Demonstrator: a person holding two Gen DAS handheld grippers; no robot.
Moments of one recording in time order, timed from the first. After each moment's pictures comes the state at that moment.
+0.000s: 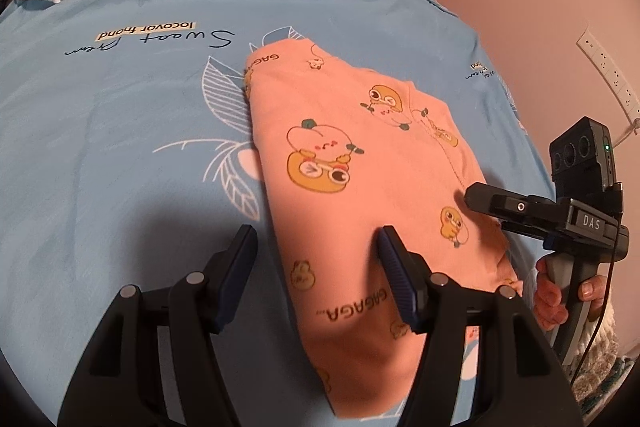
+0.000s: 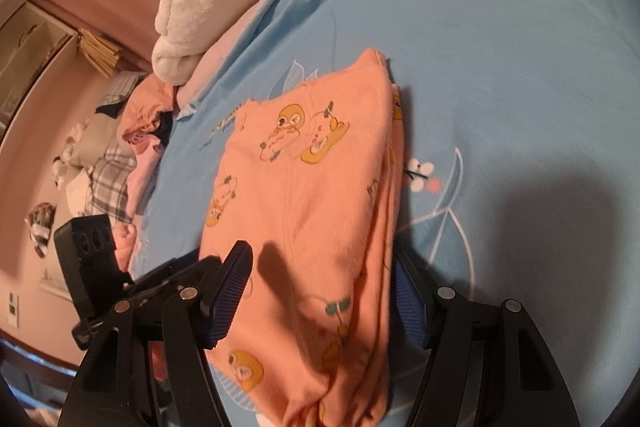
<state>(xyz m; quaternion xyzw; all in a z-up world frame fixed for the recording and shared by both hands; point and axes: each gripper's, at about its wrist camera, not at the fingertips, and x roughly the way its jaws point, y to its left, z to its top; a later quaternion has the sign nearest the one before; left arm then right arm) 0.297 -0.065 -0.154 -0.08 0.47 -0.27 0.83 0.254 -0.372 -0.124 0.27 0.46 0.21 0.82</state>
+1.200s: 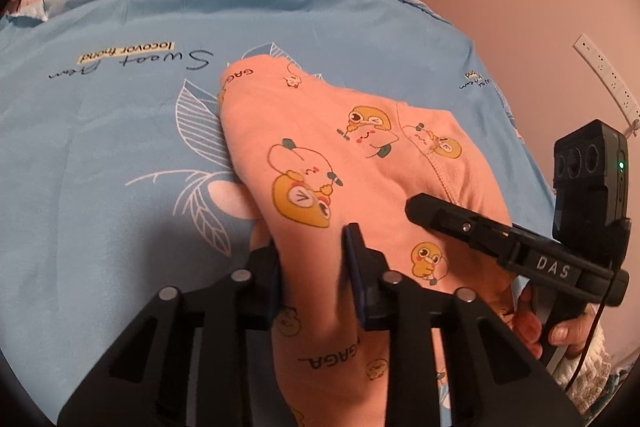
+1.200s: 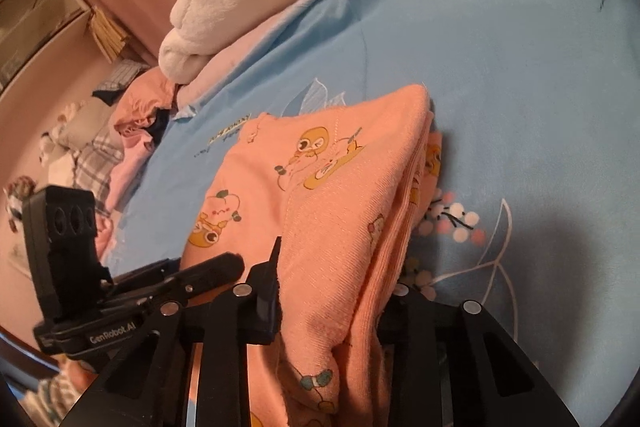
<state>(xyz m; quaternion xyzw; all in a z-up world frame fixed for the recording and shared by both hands) 0.307 -0.085 -0.144 -0.08 0.45 -0.28 0.84 0.256 -0.341 -0.111 0.19 0.41 0.19 0.87</state>
